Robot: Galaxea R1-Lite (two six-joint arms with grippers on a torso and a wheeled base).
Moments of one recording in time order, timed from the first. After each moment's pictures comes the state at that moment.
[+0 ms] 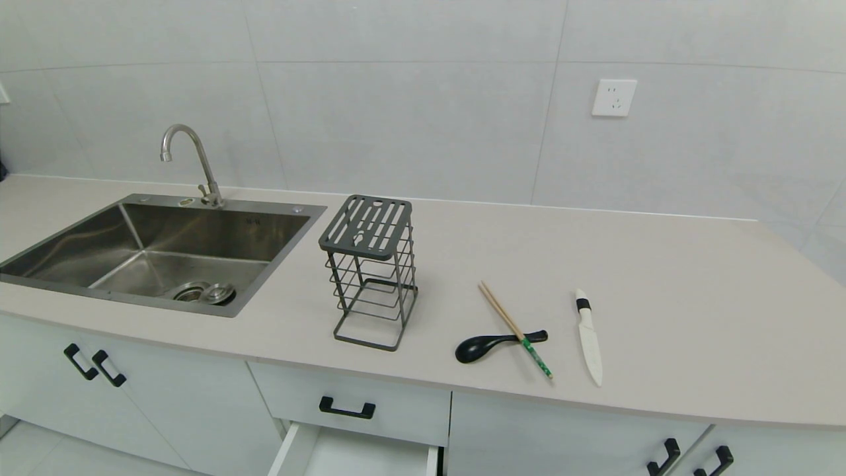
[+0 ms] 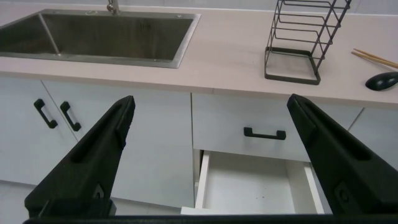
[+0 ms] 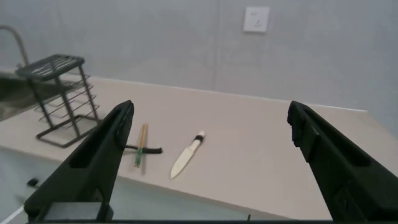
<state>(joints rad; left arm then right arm) 0.00 0.00 0.00 0.00 -0.02 0.01 0.04 0.28 -0.23 -0.14 0.19 -0.01</state>
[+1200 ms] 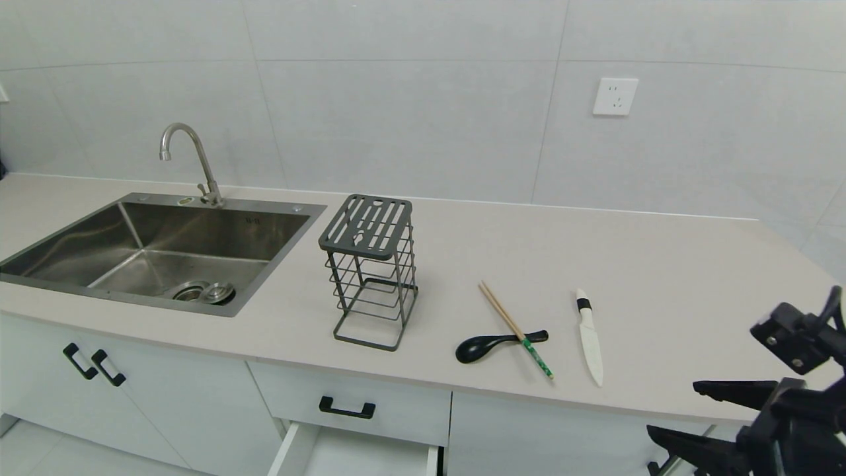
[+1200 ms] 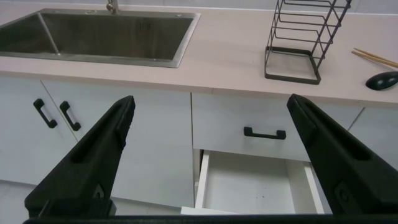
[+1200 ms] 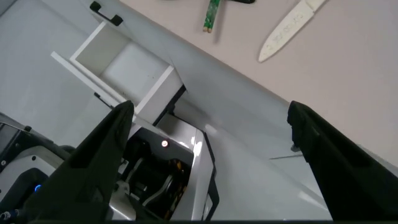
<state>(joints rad) 0.00 0.00 0.00 0.00 -0.02 0.01 0.34 1.20 -0.36 -0.15 0.23 -0.02</state>
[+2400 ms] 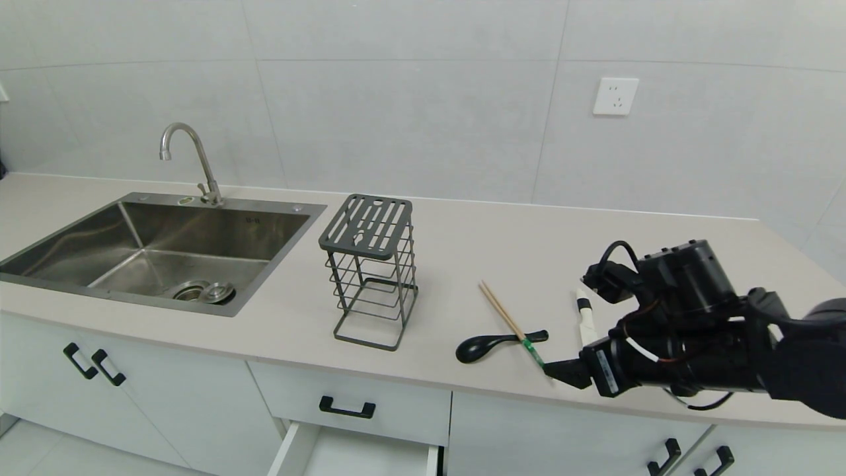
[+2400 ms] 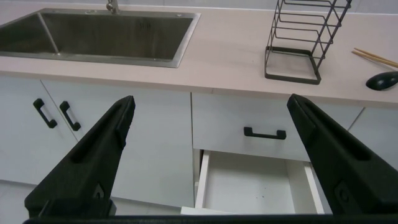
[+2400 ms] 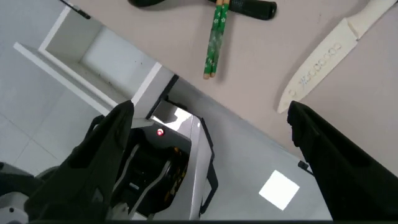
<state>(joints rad) 0.00 0.00 0.00 0.00 -0.02 0.01 0.47 1.74 -0.71 -0.17 0.06 0.08</state>
